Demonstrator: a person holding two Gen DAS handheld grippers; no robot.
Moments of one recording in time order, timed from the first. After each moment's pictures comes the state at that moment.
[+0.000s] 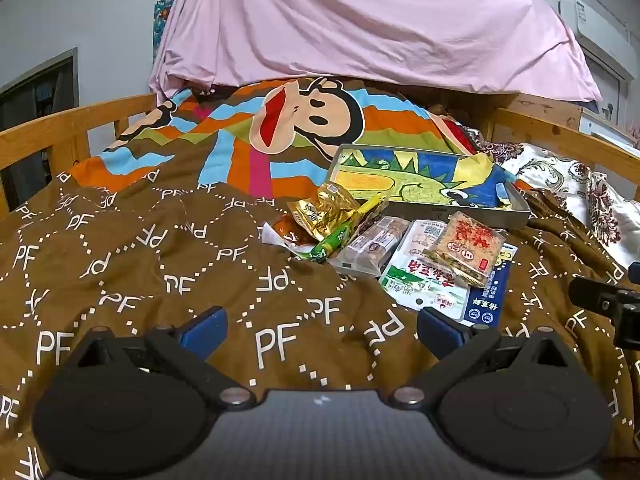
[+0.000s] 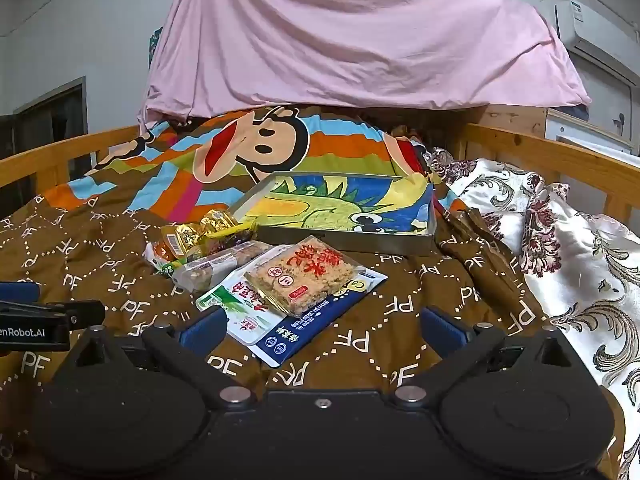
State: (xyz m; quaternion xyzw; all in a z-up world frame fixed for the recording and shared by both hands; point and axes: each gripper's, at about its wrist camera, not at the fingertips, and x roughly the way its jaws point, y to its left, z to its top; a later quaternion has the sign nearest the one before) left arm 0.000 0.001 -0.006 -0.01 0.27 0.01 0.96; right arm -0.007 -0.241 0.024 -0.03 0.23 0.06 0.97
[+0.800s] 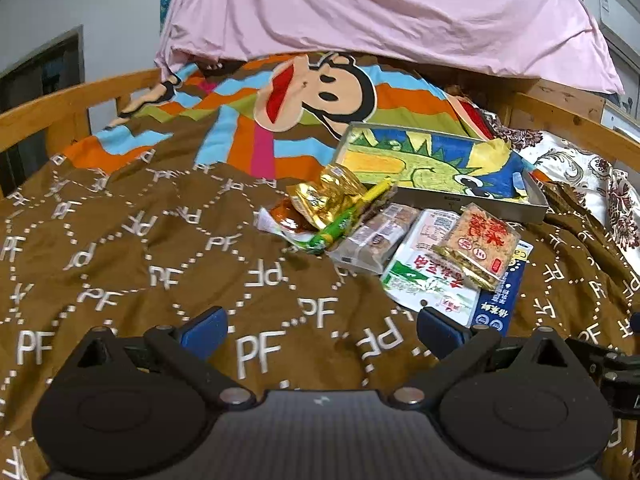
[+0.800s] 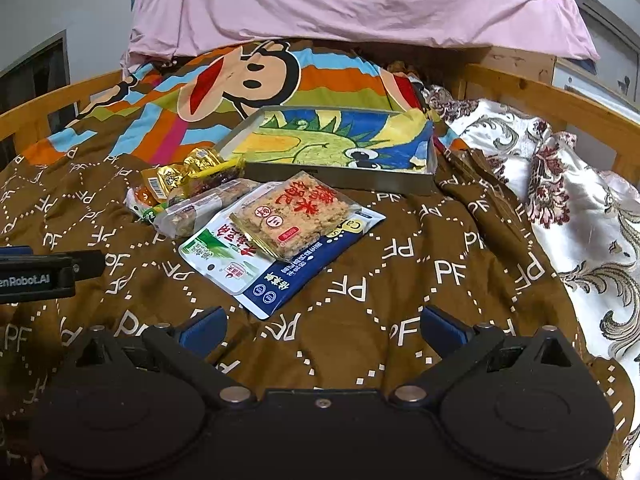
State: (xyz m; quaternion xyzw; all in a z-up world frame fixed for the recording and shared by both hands) left arm 0.036 -0.009 -0.005 -0.03 0.32 0.03 0.95; right arm 0.021 -0.237 0.010 -0.03 0.34 0.04 0.94
